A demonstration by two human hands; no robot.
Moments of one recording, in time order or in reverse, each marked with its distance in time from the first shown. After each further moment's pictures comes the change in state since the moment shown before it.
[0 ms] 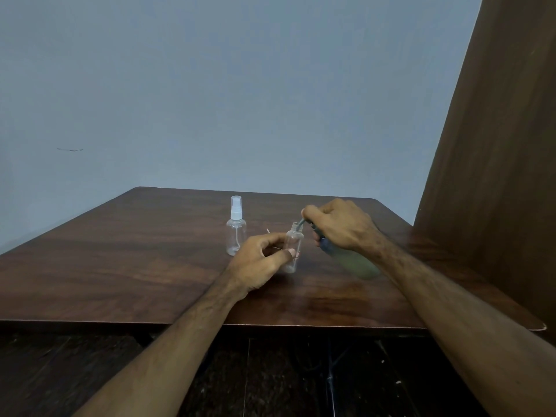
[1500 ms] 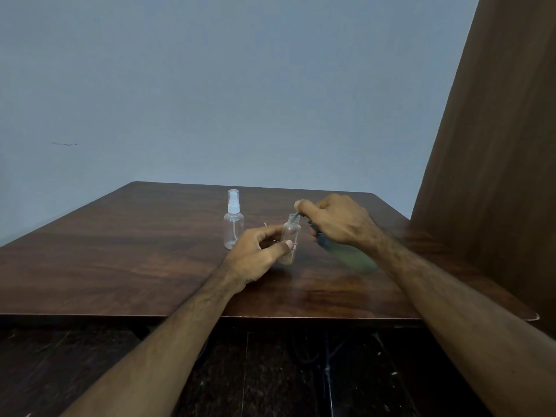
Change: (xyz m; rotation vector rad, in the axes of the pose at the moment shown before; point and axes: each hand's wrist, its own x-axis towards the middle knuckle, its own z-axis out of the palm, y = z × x) left_hand 0.001 -0.001 -0.001 -0.015 -0.013 0.031; right_hand -0.001 -0.002 0.001 -0.033 -0.024 0.030
